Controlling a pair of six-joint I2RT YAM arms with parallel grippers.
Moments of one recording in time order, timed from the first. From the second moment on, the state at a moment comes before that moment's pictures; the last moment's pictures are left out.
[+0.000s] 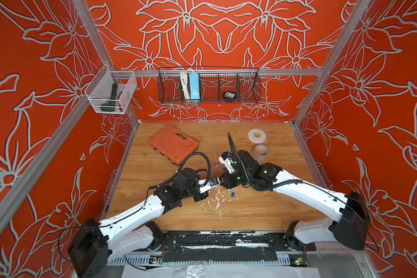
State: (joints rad) left arm -0.71 1.03 0.57 -0.16 0.22 0.55; right arm 0.90 1.36 1.09 -0.55 -0.29 0.51
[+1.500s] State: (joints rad) left arm -0.71 0.77 0.41 0.11 0.44 0.56; right arm 0.76 1.05 1.05 -0.63 -0.56 0.51
